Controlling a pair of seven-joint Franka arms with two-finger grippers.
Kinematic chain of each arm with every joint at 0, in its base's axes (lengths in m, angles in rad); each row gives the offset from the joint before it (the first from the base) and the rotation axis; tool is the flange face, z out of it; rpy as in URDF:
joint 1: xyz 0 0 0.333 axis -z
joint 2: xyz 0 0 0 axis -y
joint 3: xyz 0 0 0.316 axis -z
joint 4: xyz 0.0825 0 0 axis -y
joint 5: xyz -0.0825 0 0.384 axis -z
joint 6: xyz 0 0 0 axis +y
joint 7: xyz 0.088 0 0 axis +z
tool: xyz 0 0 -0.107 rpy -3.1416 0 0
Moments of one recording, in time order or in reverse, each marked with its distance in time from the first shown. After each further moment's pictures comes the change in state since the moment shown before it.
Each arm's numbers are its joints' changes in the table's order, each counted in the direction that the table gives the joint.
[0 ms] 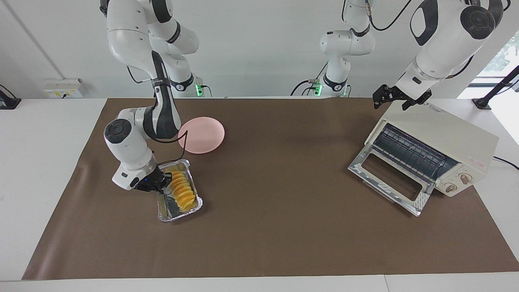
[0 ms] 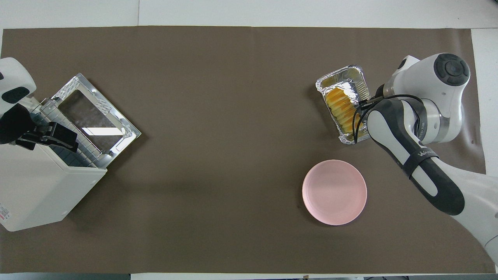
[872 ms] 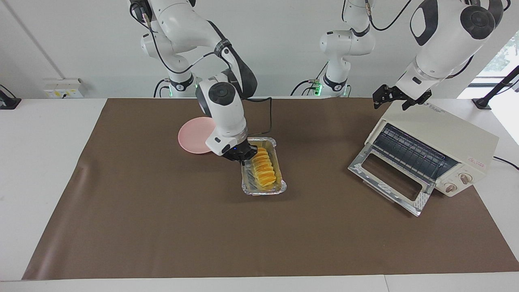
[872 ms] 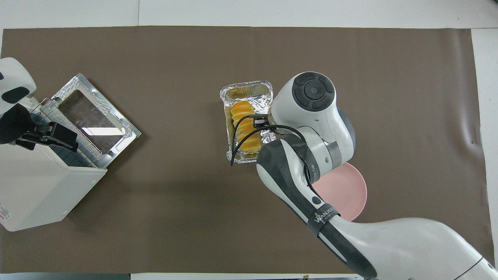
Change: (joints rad) left arm 0.000 0.000 0.000 0.000 0.000 0.000 0.000; right arm -0.405 0.028 -0.074 0.110 -0.060 0.153 -0.779
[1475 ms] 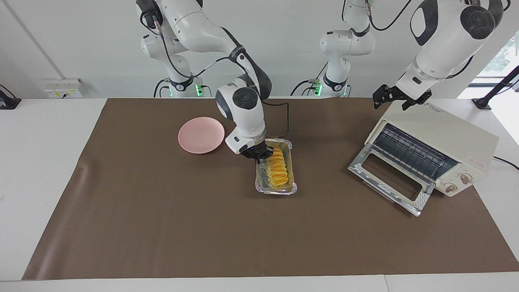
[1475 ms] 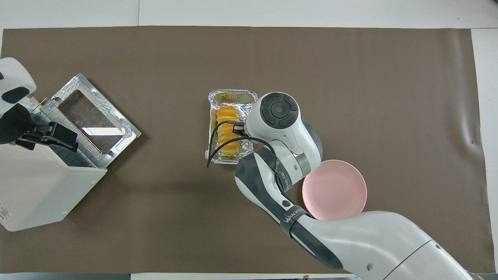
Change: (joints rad) left arm 0.000 0.000 0.000 0.000 0.000 0.000 0.000; right arm -0.069 -0.097 0.001 -0.002 0.000 -0.149 -0.203
